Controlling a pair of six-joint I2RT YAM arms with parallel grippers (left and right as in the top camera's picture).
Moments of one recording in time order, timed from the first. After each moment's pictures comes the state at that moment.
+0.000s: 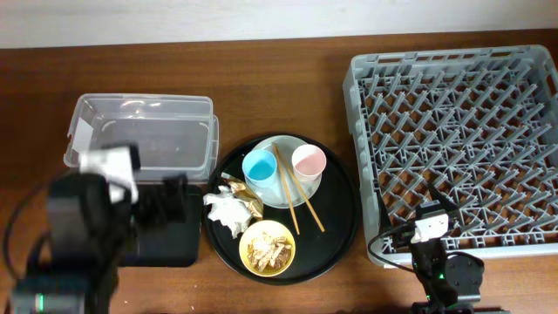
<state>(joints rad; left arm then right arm) -0.04 0.87 1.24 -1.08 0.11 -0.22 -0.01 0.02 0.01 -0.06 -0.17 -0.17</state>
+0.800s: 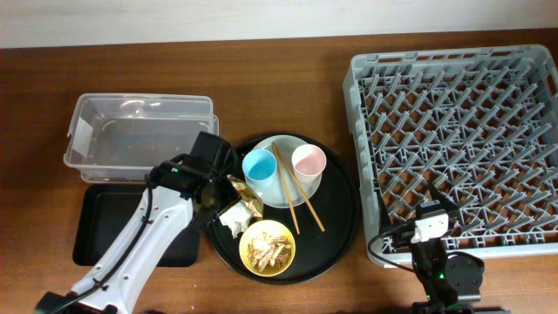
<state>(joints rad) -0.36 1.45 1.02 -0.96 0.01 -0.98 -0.01 0.02 0.01 -0.06 -0.17 -0.17</state>
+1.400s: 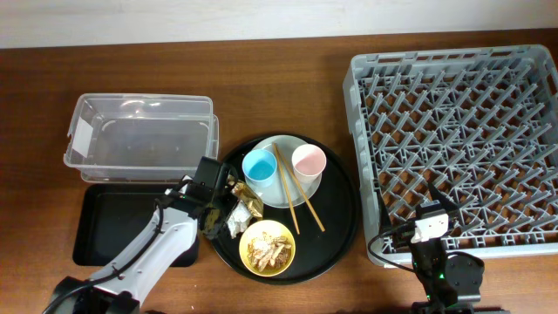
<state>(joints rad) -0.36 1.45 0.72 -0.52 -0.03 -1.30 -0.01 0.02 0.01 -0.06 -0.17 -0.17</state>
